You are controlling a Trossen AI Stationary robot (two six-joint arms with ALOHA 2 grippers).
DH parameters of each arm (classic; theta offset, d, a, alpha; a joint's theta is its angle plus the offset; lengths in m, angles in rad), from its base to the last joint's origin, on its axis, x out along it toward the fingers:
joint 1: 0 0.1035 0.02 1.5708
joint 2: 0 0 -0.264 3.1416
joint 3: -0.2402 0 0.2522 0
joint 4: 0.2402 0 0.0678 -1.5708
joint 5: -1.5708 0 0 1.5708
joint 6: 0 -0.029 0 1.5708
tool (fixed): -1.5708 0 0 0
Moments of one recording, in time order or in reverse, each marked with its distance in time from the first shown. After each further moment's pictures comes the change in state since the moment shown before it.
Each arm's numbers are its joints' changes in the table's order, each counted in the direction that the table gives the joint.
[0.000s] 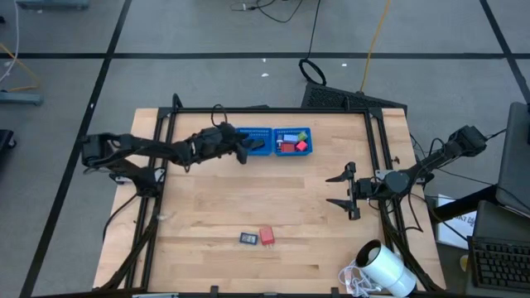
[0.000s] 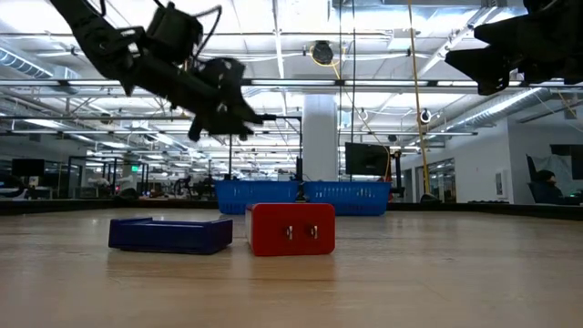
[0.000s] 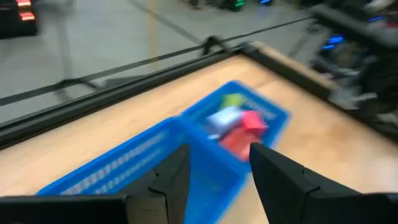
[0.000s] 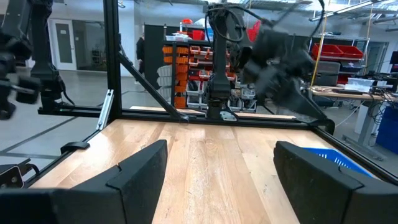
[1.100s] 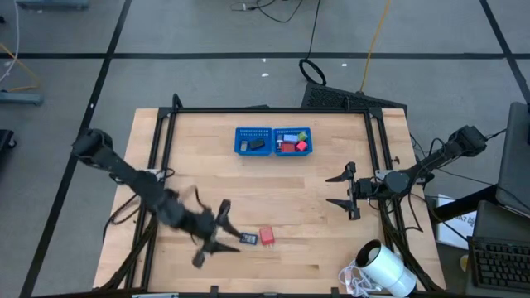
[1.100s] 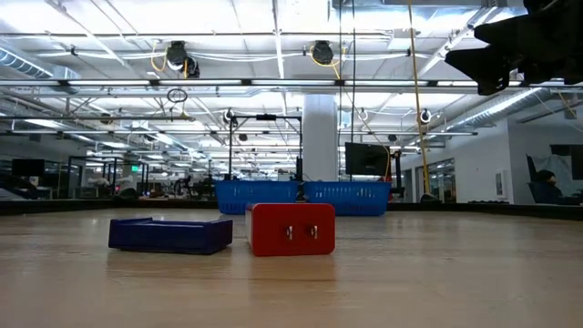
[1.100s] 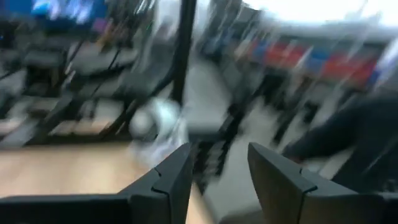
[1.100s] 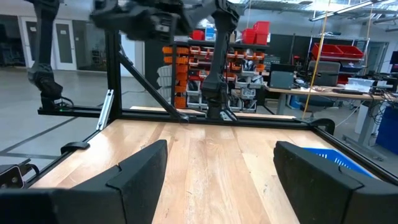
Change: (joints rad) left arm -0.912 0.118 -0.234 0.006 0.006 -0.198; right arm 0.000 0.000 0.000 0.000 0.000 0.000
